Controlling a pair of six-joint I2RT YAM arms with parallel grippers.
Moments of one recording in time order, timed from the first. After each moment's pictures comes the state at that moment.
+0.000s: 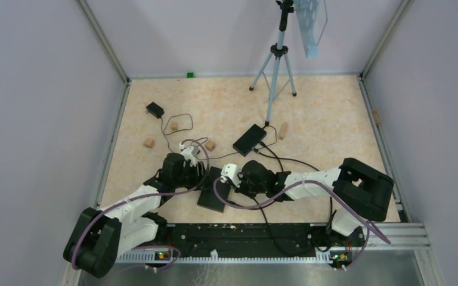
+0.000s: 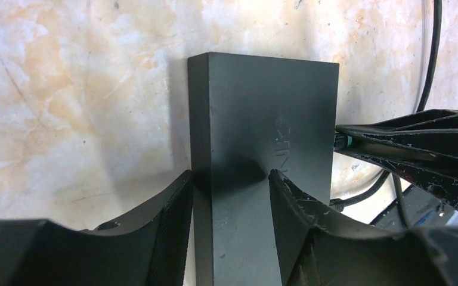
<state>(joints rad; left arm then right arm) -0.40 1.05 0.27 0.03 0.40 -0.50 1.09 1.58 0.66 0.19 -0.06 -0.22</state>
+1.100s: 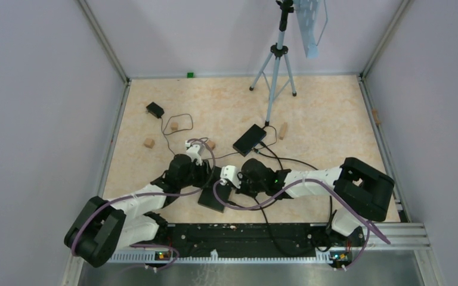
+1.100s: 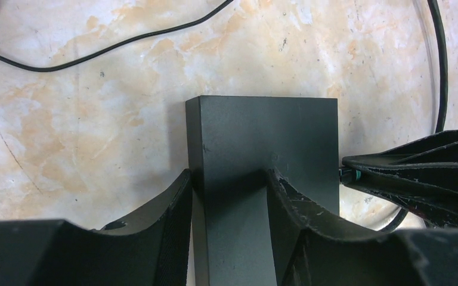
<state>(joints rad) -0.54 1.13 0.25 0.25 0.24 -0.47 1.08 1.58 0.69 0.11 -0.11 -0.31</state>
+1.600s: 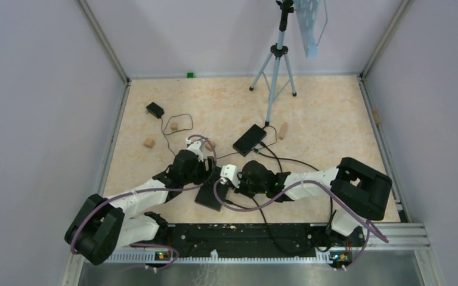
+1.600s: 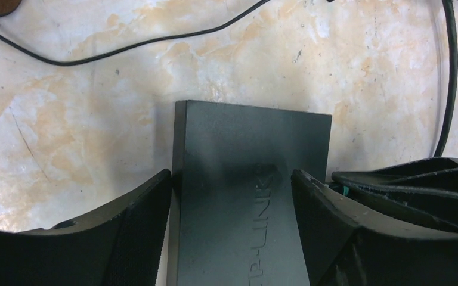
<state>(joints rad) -0.56 1.15 0.34 0.13 0.13 -0.52 1.08 1.60 0.67 0.20 -0.09 -0.27</state>
